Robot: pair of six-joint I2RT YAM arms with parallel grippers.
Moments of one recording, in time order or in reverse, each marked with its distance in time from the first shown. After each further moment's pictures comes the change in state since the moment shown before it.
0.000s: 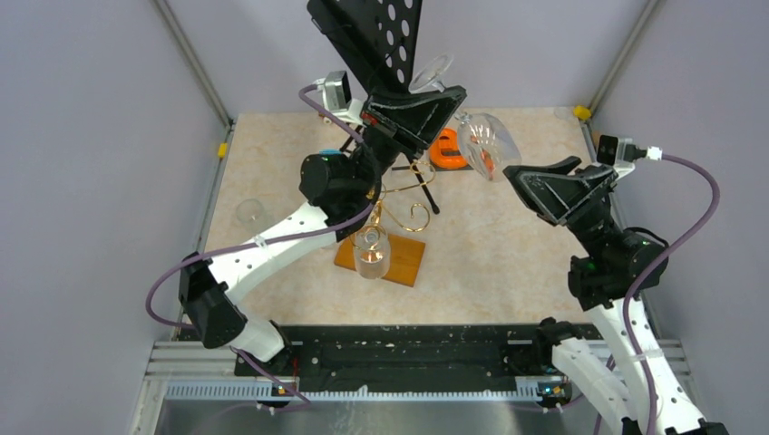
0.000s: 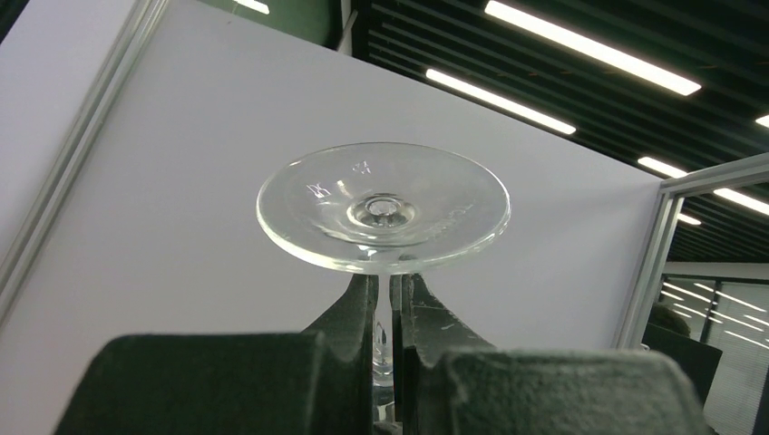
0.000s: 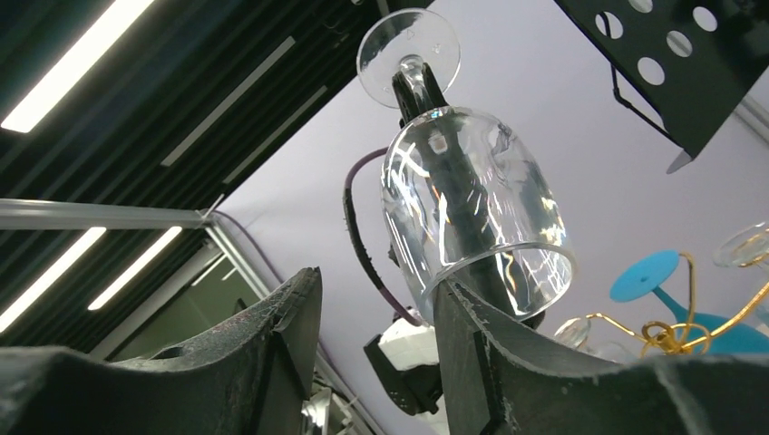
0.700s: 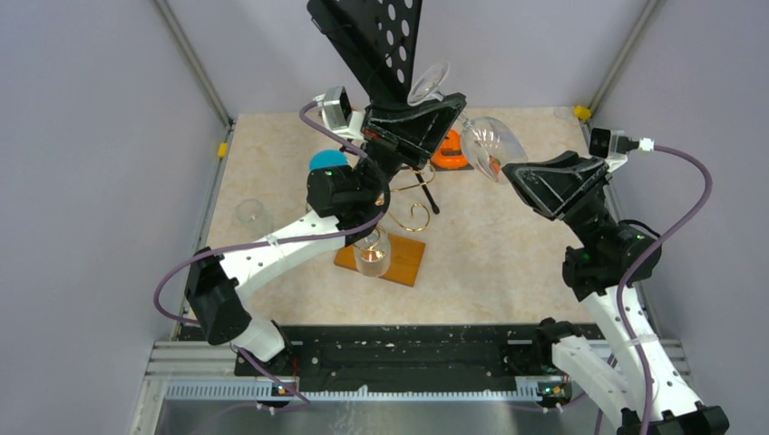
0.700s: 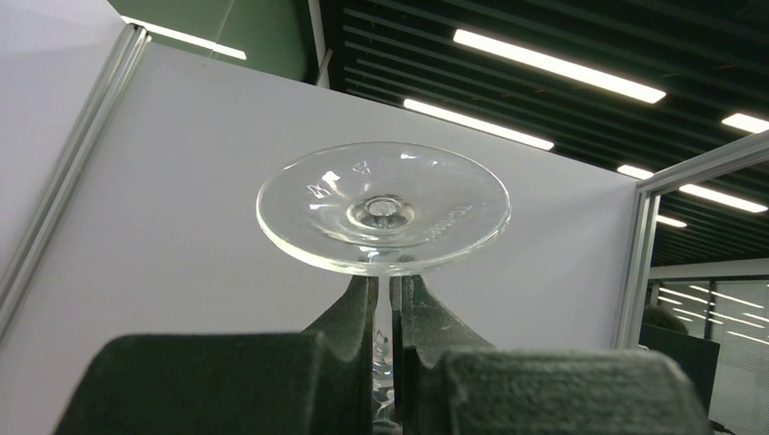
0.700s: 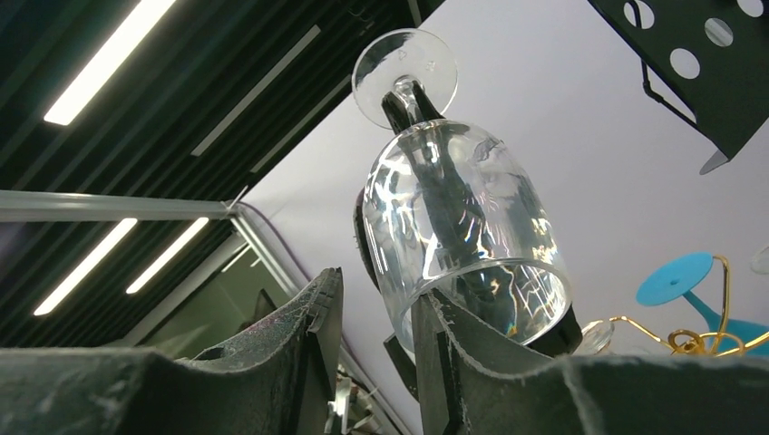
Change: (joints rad) left arm -0.040 0.033 -0.050 0.214 -0.013 0.059; right arm 0.000 0.080 0.001 0.164 -0.031 0.091
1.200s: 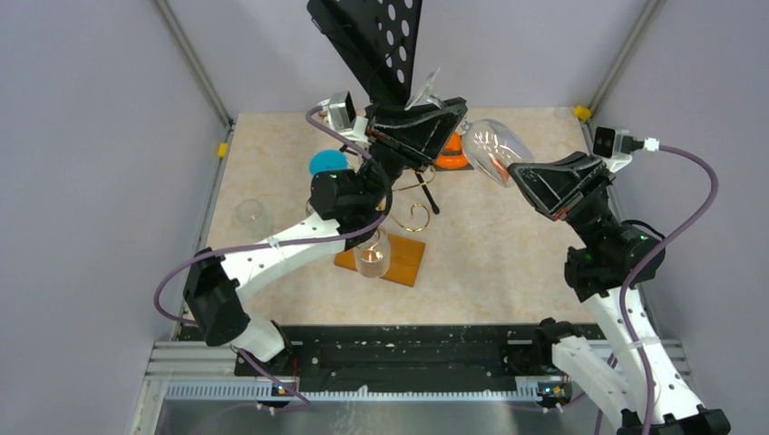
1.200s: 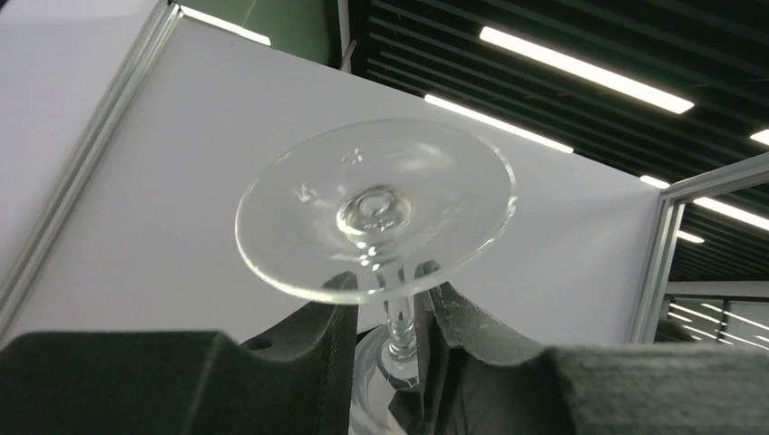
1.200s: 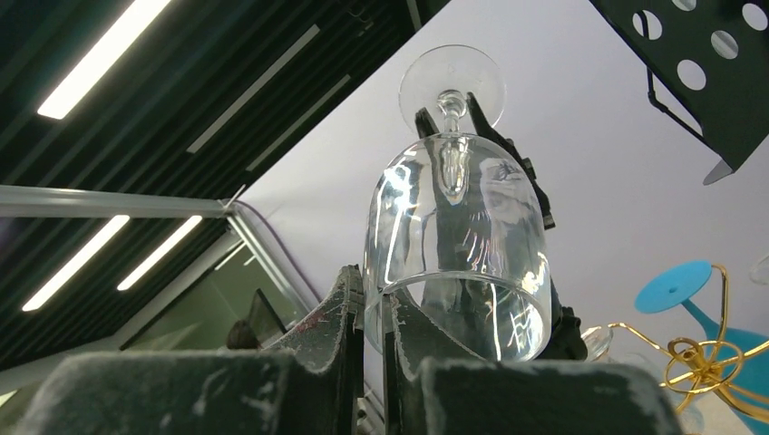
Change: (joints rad) left arm -0.004 -0.011 -0.047 -0.010 -0.063 -0.017; right arm 0.000 -0.002 0.010 -0.012 0.004 -0.018
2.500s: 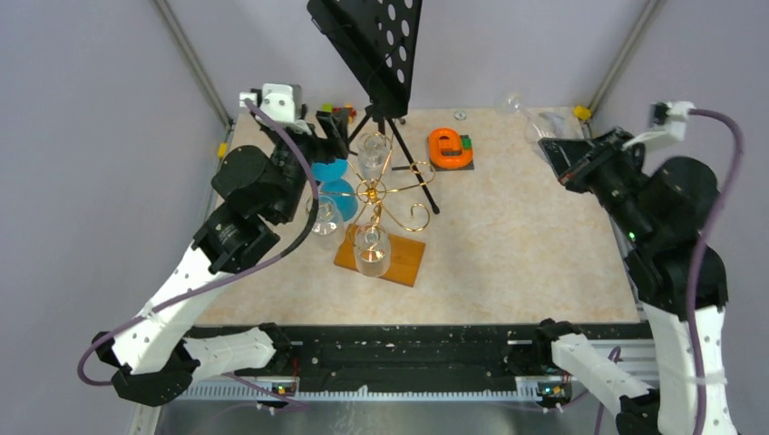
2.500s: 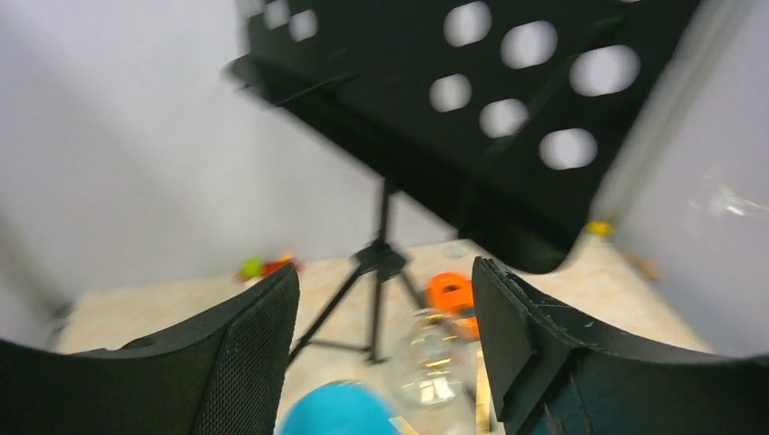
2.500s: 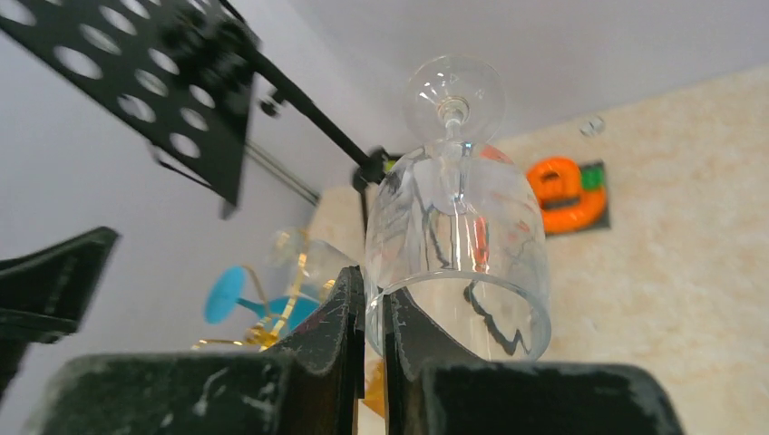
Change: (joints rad) left arm 0.092 -0.439 0.124 -1.301 -0.576 0.815; right arm 0.000 0.071 0.729 -1.531 0.500 -0.968
